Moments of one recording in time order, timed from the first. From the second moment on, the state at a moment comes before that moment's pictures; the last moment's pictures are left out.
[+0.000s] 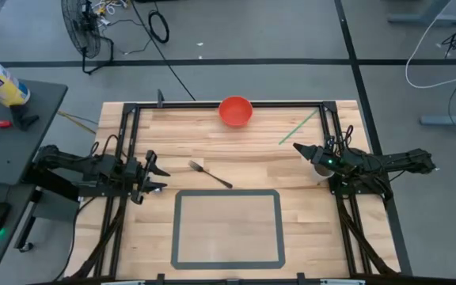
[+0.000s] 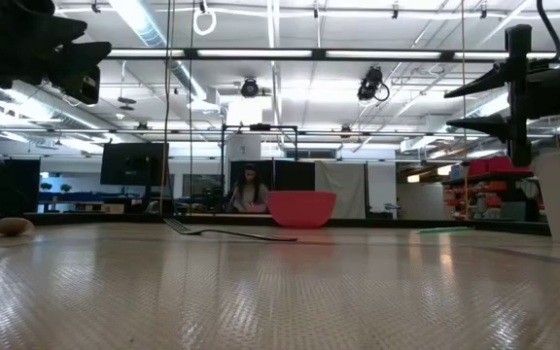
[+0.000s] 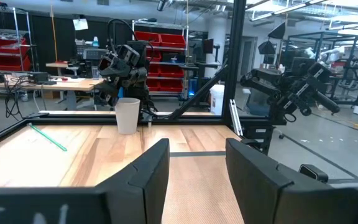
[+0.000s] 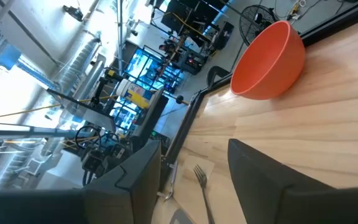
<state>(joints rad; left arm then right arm) -0.26 0.06 0.01 0.18 -0.10 -0.07 0.11 0.09 0.02 0.07 0.60 1.05</state>
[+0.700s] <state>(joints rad) -0.26 0.06 0.01 0.18 -0.10 -0.07 0.11 0.09 0.02 0.07 0.64 0.81</state>
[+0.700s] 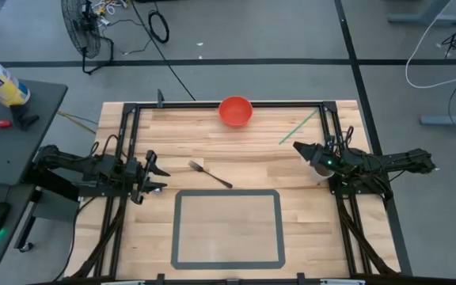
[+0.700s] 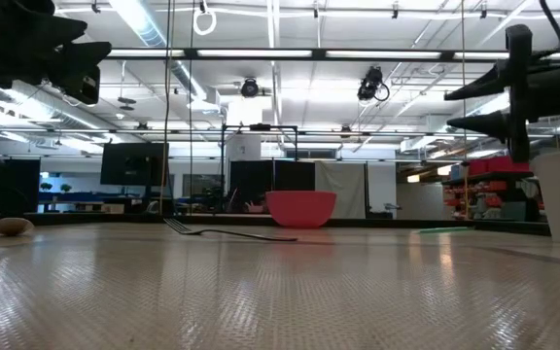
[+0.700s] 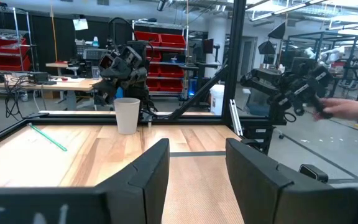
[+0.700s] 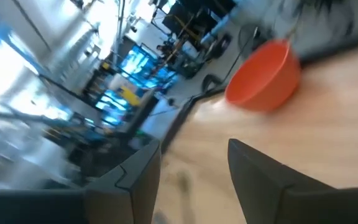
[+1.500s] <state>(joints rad) -0.26 0.06 0.01 0.18 -0.10 -0.07 0.10 0.09 0.02 0.27 0.68 0.05</state>
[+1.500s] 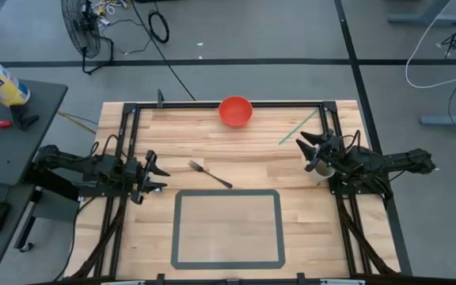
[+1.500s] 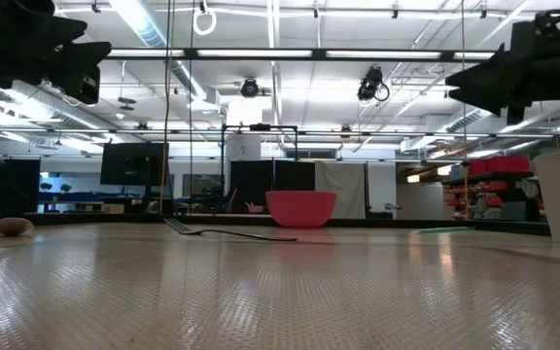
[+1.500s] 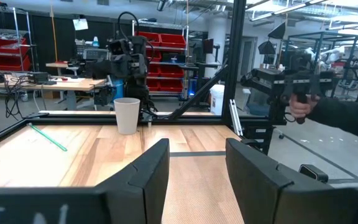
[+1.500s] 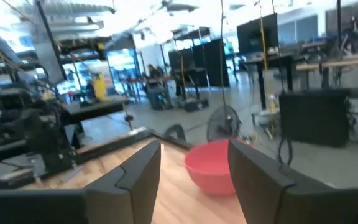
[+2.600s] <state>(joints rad) -0.26 0.06 0.01 0.18 -0.10 -0.07 0.06 0.90 0.23 0.79 0.15 -0.19</state>
